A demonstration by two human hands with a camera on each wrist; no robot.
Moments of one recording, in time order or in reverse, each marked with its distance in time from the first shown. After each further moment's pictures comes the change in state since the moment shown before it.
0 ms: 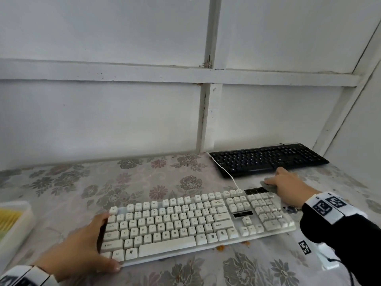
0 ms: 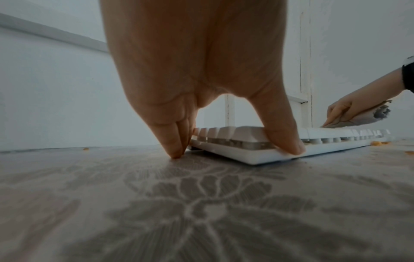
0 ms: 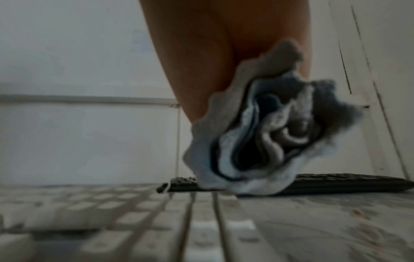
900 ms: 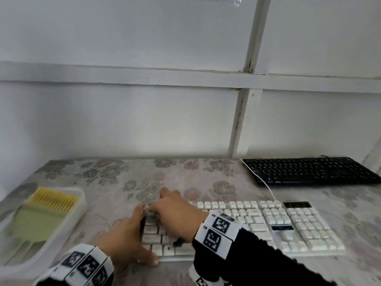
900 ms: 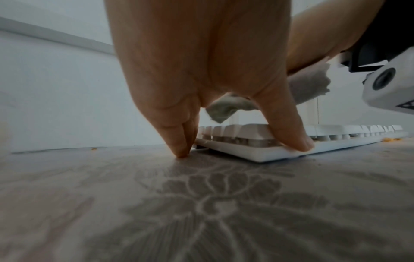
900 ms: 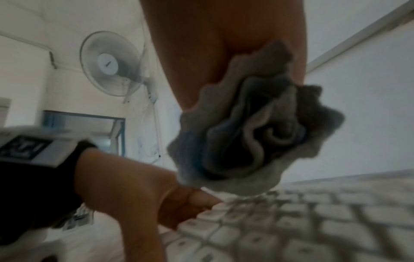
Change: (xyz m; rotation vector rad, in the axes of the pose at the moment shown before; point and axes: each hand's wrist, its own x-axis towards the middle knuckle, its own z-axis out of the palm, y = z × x) left_hand -0.007 0.011 -0.001 -0.072 0.034 -0.019; right_hand -0.039 -0.310 0.039 -0.001 -0.139 -0.763
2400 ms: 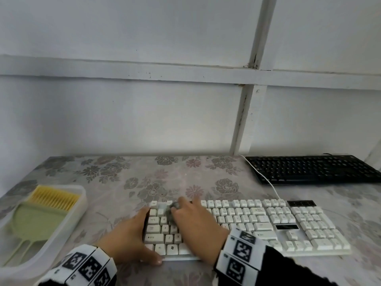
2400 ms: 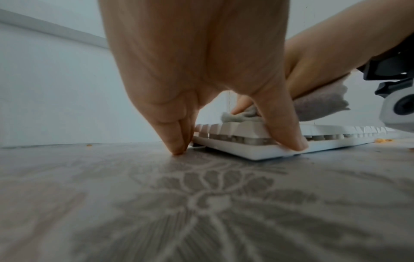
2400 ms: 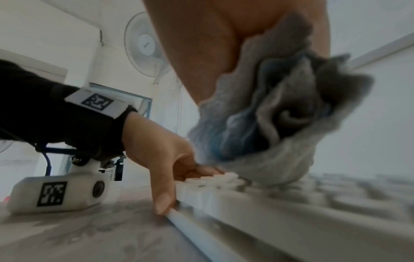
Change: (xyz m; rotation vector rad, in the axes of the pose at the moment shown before) left_hand 0.003 -0.009 0.001 0.015 0.038 0.032; right_hand -0.026 0.009 0.021 -0.111 0.058 0.096
